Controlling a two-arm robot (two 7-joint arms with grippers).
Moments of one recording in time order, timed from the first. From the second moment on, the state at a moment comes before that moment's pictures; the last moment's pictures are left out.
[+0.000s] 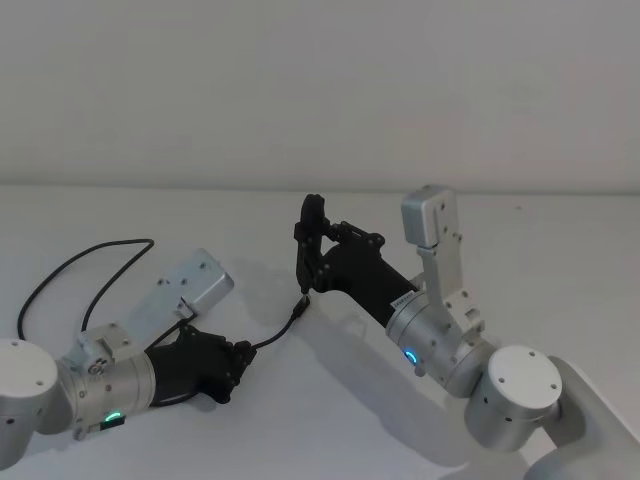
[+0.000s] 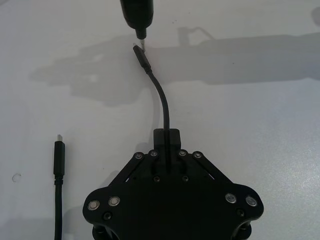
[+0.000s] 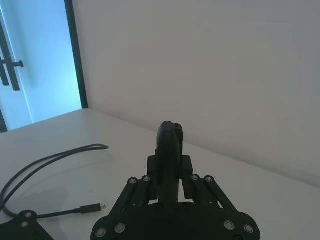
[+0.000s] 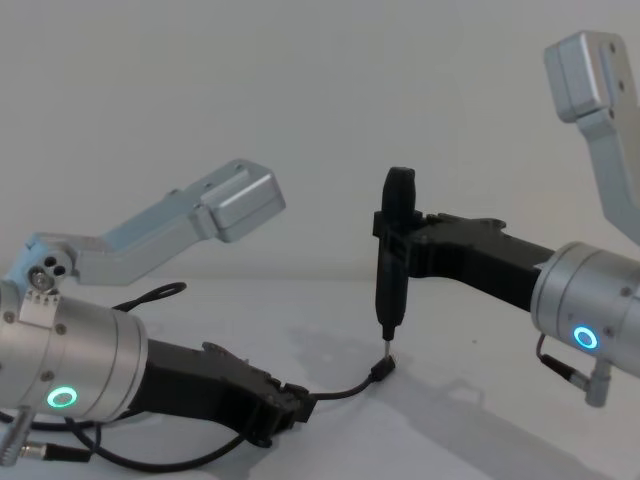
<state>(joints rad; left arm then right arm) -0.40 0.47 0.58 -1.56 -0.25 0.44 -0.51 0.32 0.16 -0.37 -1.33 0.26 -0.08 0.34</state>
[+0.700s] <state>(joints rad) -0.40 0.47 0.58 -1.56 -0.25 0.44 -0.51 0.36 0.15 -0.38 -1.27 0.23 -0.12 0.35</state>
